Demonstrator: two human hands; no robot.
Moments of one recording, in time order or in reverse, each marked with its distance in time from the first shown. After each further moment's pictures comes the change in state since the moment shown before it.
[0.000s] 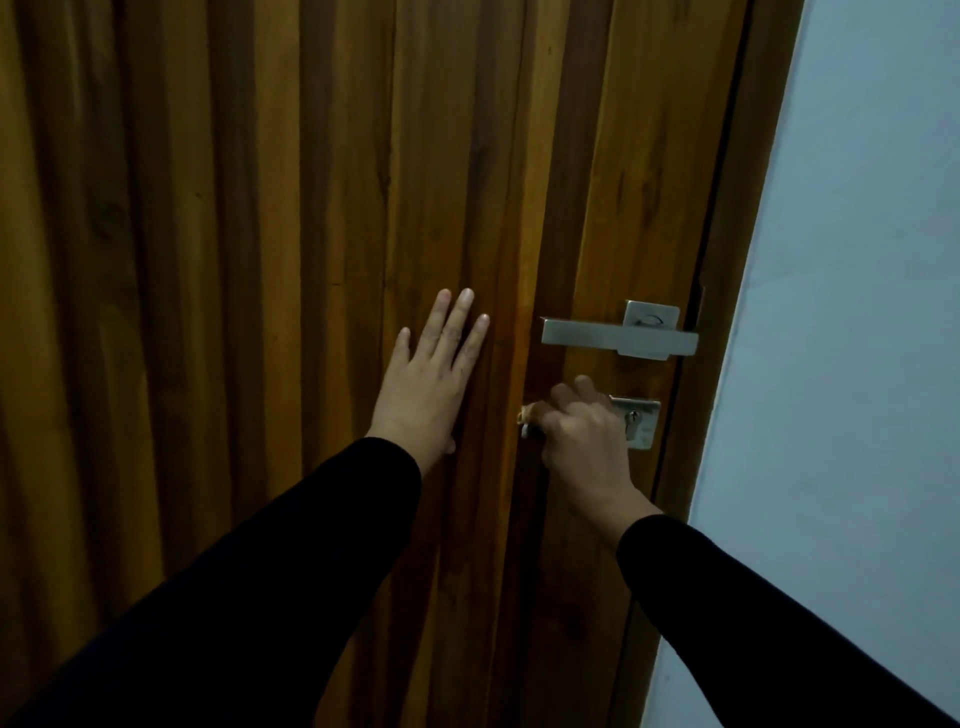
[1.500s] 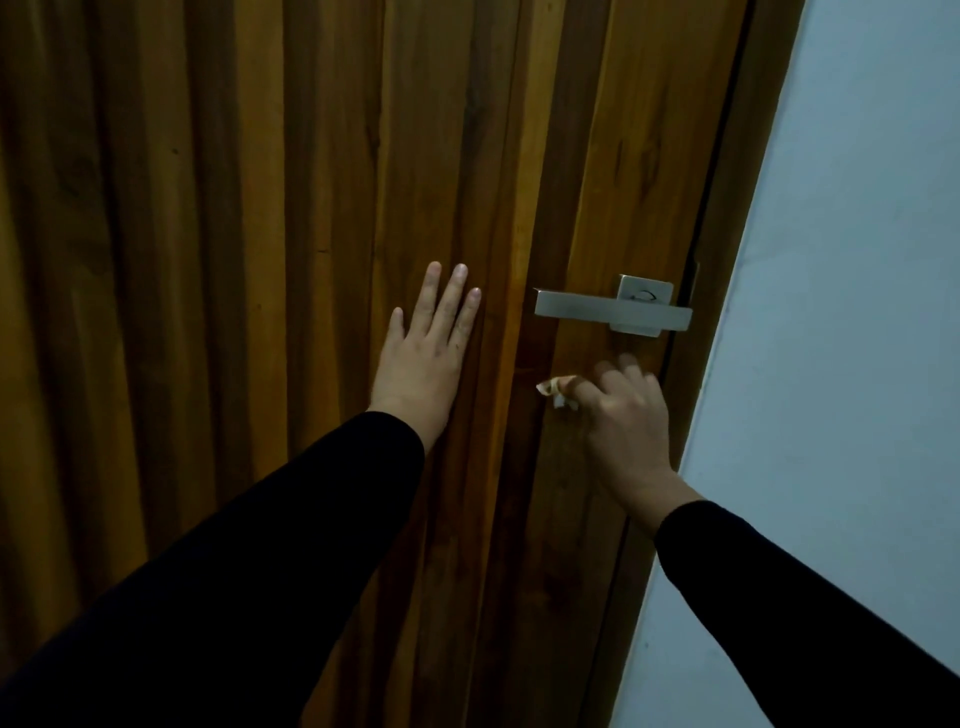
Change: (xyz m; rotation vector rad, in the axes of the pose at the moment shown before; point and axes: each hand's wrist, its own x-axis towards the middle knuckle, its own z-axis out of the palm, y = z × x) left_hand 0.004 0.009 0.009 -0.027 0.021 -0.060; right_hand -0.014 0.031 -0.012 -0.105 0.116 0.002
